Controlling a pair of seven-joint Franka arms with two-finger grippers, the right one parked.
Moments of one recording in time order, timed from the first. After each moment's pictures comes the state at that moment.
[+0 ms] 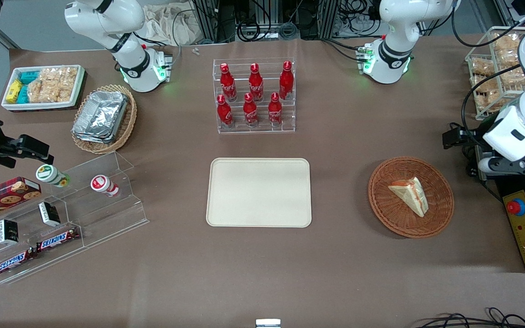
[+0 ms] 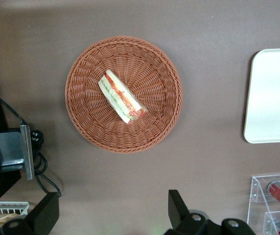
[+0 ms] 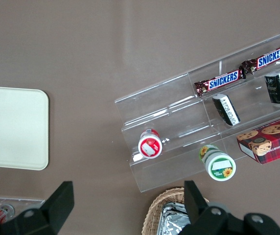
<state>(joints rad) 0.12 0.11 -0.20 -1.56 0.00 1.57 -0.03</state>
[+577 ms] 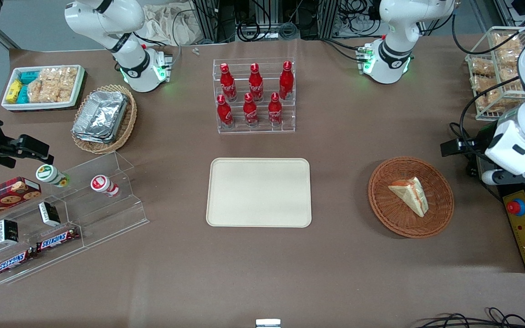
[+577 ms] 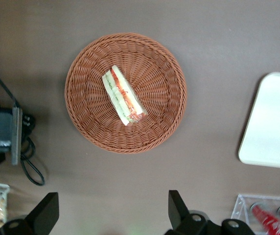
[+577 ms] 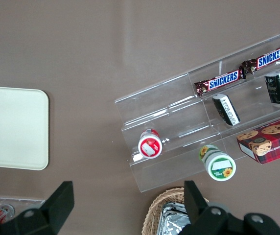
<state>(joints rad) 0.12 0.17 -0.20 -1.55 0.00 1.58 -0.23</state>
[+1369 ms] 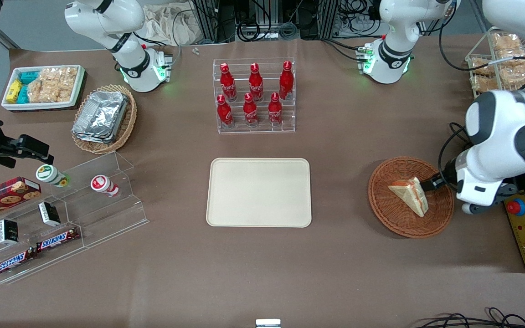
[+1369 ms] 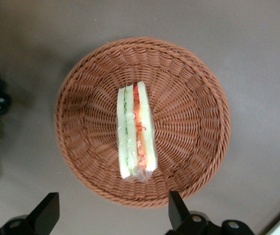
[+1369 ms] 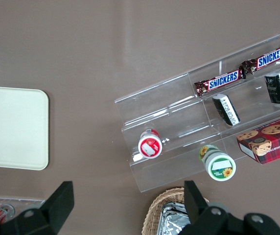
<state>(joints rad) 0.12 0.26 -0.19 -1.85 0.10 1.99 -0.65</state>
